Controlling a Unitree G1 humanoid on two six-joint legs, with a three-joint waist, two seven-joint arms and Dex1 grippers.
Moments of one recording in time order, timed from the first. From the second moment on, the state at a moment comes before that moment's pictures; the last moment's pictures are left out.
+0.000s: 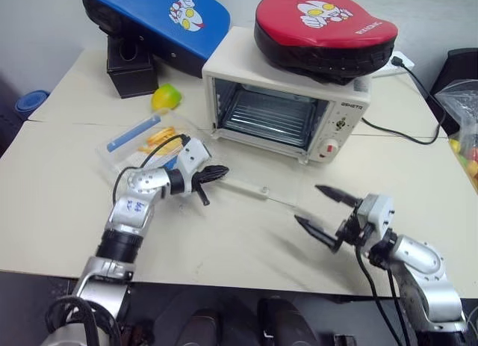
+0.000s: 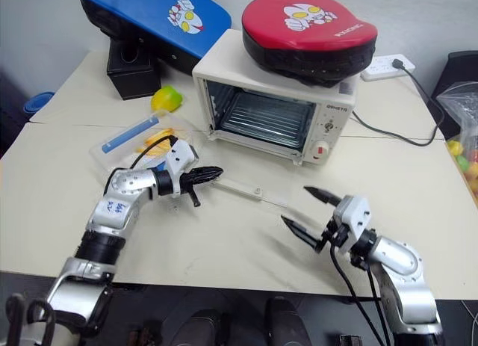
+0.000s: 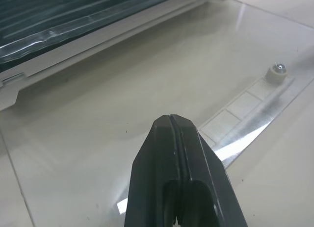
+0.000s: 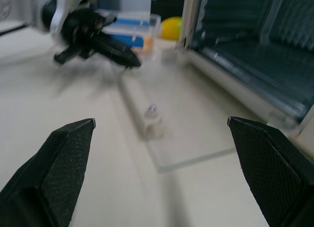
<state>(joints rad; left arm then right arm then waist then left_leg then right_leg) -0.56 0.42 -0.09 0.16 -0.15 0.30 -0.76 -0.02 -0.49 -0.13 -0.27 0.43 0.02 0.85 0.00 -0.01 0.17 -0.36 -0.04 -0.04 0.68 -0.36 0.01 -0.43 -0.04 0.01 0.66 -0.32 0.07</state>
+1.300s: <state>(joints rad) -0.51 0.67 0.66 0.08 -1.03 1.24 0.26 -0.29 -0.42 -0.01 -0.17 0.49 -0.10 1.03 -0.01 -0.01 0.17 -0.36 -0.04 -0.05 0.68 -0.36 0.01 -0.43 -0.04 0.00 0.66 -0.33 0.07</state>
